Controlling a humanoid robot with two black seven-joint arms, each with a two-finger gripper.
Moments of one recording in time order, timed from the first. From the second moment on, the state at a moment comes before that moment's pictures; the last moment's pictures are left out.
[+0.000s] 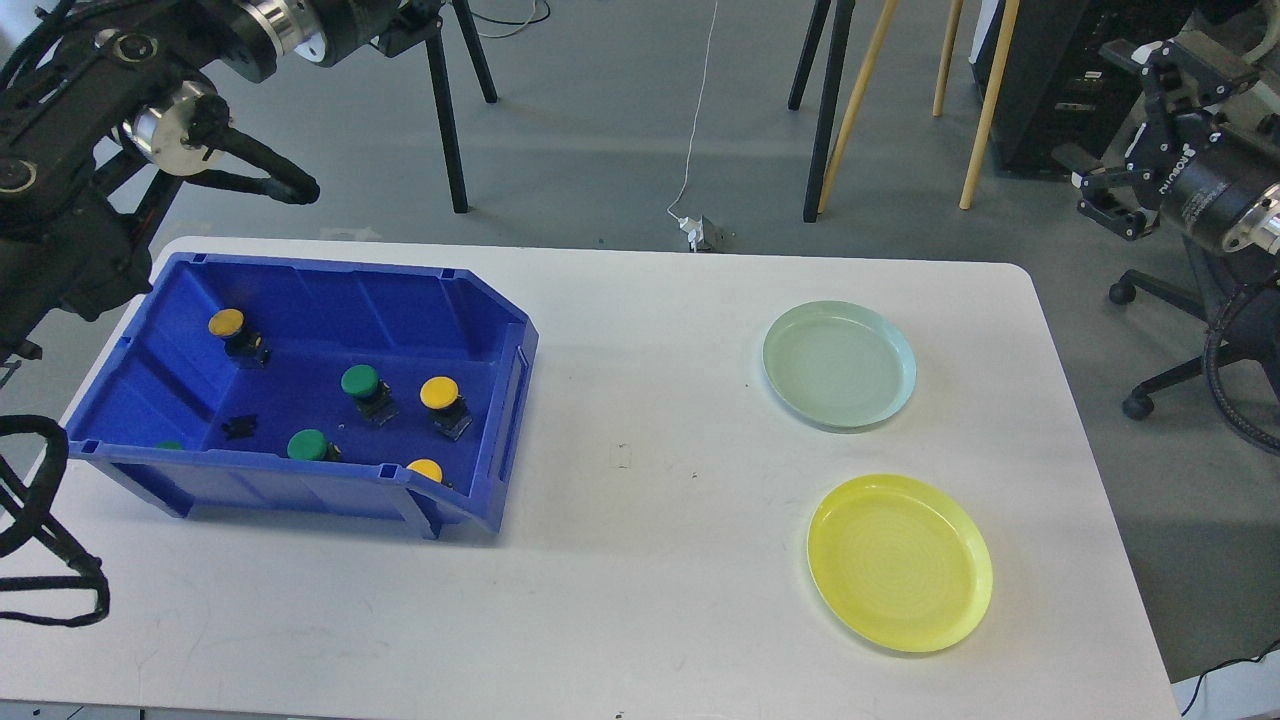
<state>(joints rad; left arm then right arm) -1.13 0.43 -0.77 -0.91 0.65 -0.32 0.00 0.87 -0.76 0.56 0.84 -0.27 0.49 0.24</state>
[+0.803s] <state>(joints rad) -1.14 0.38 -0.81 -0.79 0.50 -0.45 -0.17 0.86 -0.75 0.61 0.84 -0.27 0.49 0.26</state>
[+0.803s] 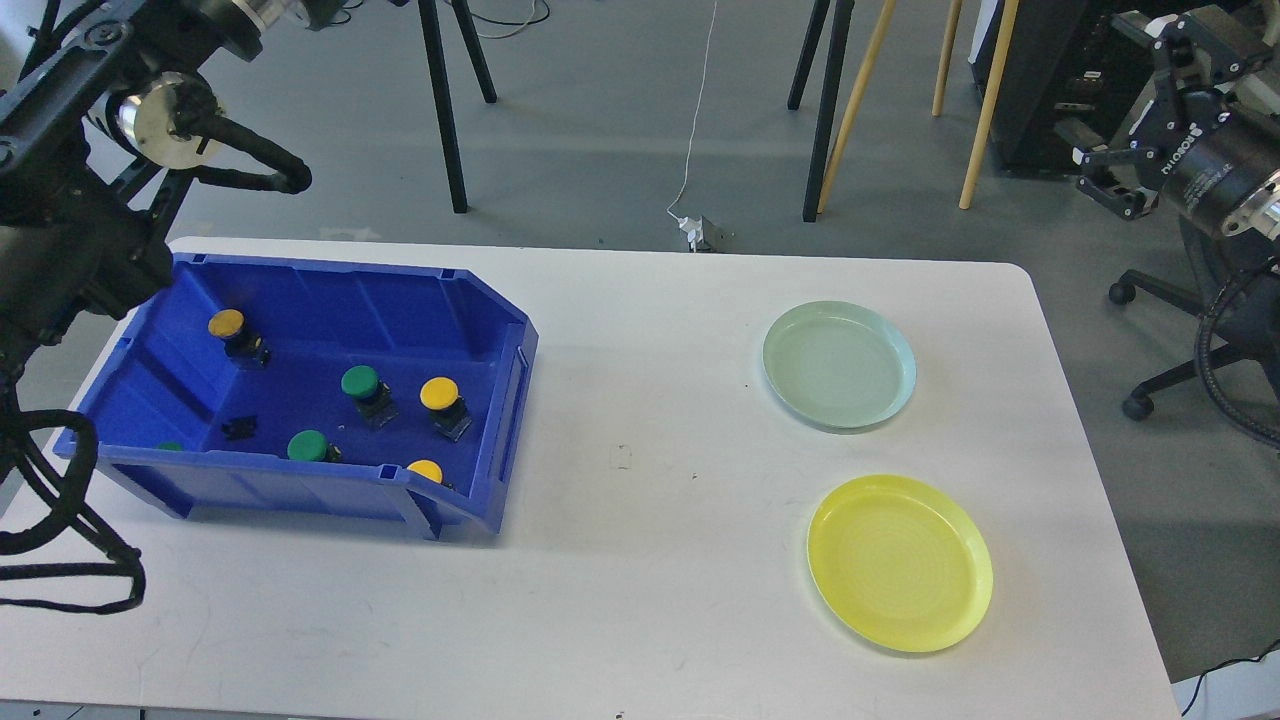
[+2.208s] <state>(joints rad) -0.88 0.83 -0.63 -1.29 1.18 -0.42 -0.16 0.65 -1.09 0.55 1.09 -0.39 0.49 0.27</state>
